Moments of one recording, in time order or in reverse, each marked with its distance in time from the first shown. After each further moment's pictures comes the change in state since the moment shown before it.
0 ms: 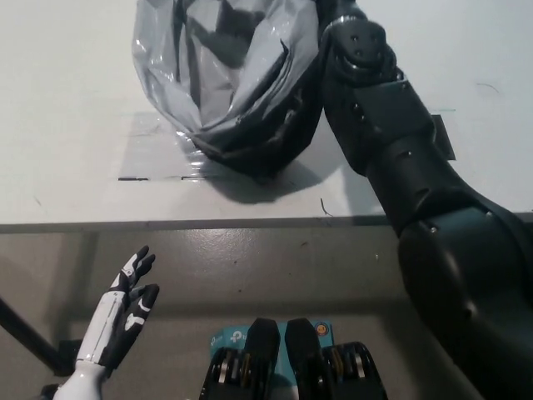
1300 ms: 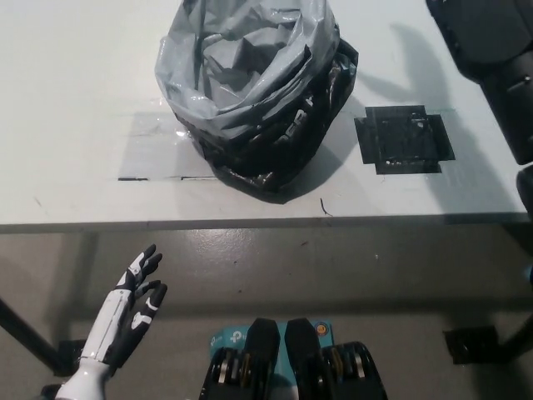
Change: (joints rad) left_arm -0.002 0.007 -0.016 -0.025 0.001 0.029 -0.014; right_arm -0.058 -0.303 0.433 -0.490 -0.331 0.374 0.128
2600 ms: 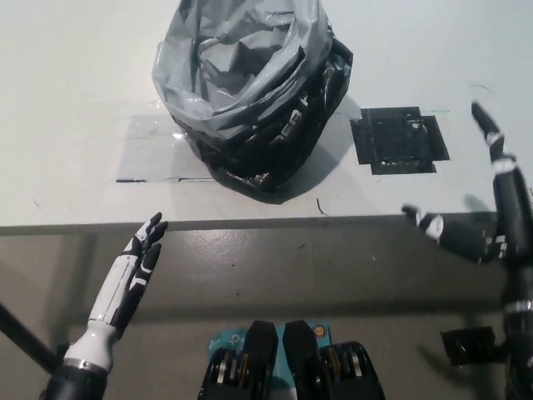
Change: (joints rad) left_arm -0.122 0.000 0.003 0.080 -0.002 0.002 0.000; right_arm 1.242 0.032 -0.142 -1.089 -0.089 -0.101 -0.050
